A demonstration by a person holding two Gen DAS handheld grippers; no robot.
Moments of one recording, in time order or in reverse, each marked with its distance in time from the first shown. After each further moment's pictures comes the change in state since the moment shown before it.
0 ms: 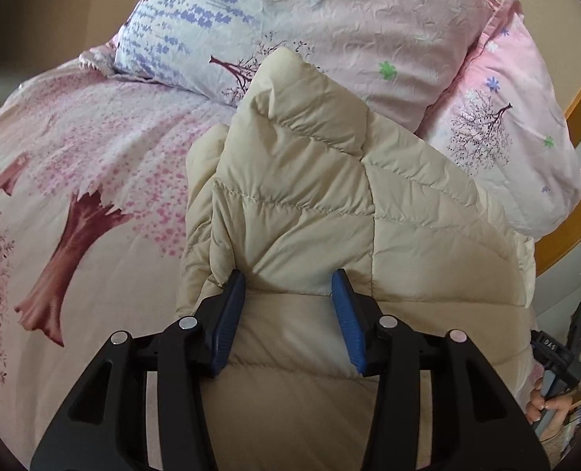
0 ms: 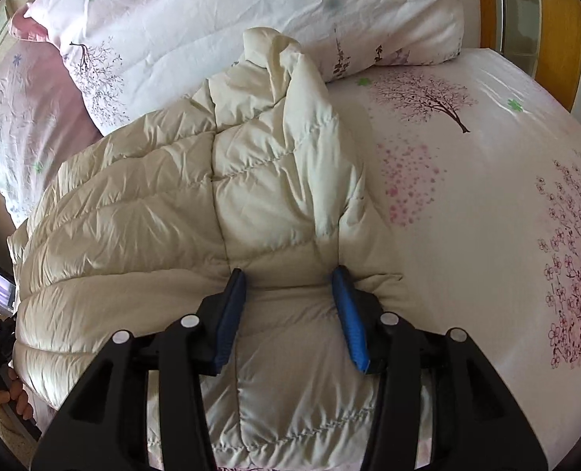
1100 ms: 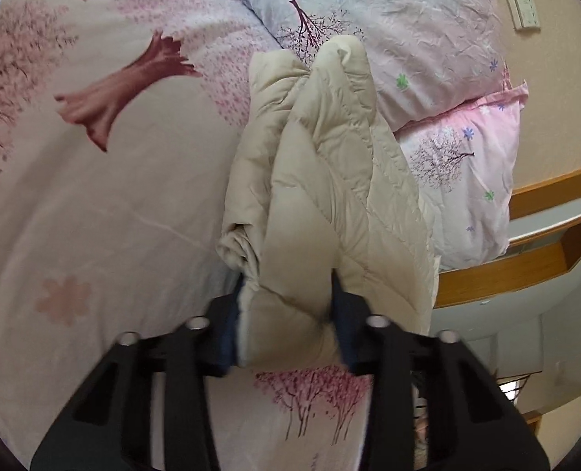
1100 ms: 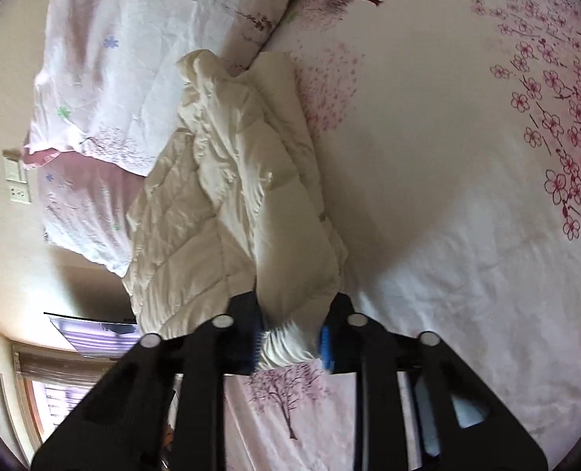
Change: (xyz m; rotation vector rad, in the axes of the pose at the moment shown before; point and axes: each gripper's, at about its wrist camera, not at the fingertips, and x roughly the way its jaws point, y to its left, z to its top) left arm -0.033 0.064 -0.056 -0.400 0.145 -0.336; right arm -0.030 -0.092 -0.028 0.446 0.210 0.410
